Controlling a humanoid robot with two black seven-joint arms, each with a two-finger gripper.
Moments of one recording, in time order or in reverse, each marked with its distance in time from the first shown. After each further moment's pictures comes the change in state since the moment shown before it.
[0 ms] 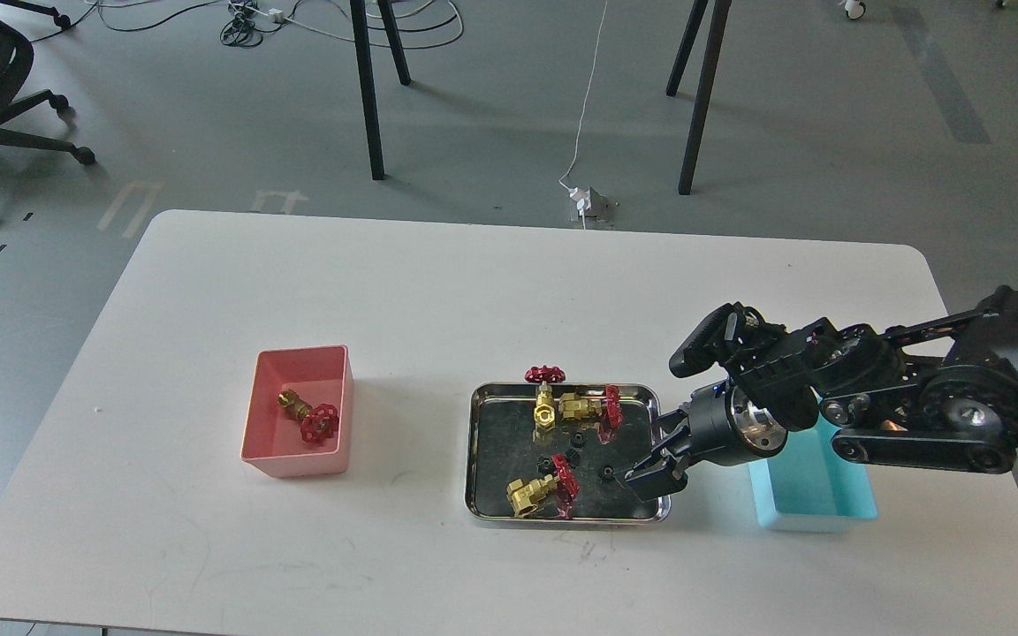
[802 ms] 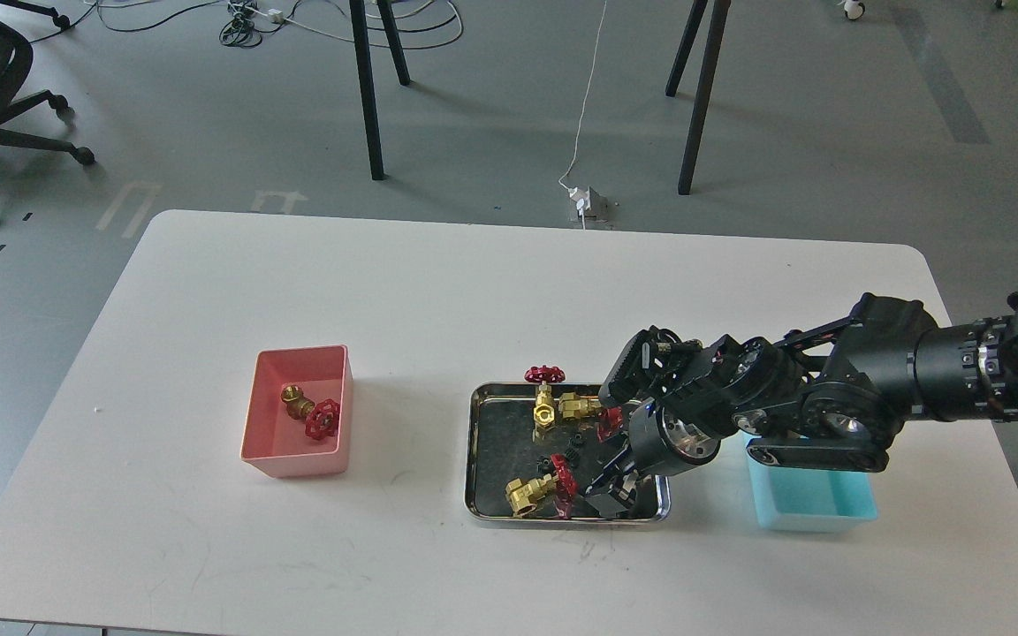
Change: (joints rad) left arm -0.070 0.008 0.002 0.000 0.002 0.002 0.000; right arm -0.028 0.281 -0.115 -0.251 -0.001 -0.027 0.073
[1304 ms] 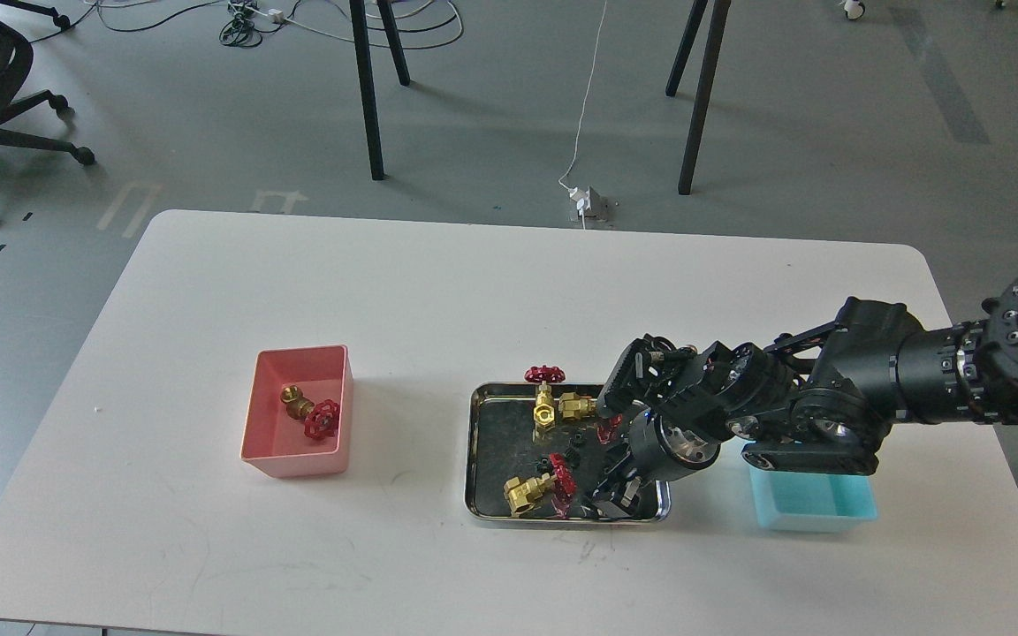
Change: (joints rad) left arm -0.001 0.006 0.000 0.000 0.000 0.000 -0.002; right arm 0.001 0.029 -0.046 -0.033 0.002 0.007 -0.005
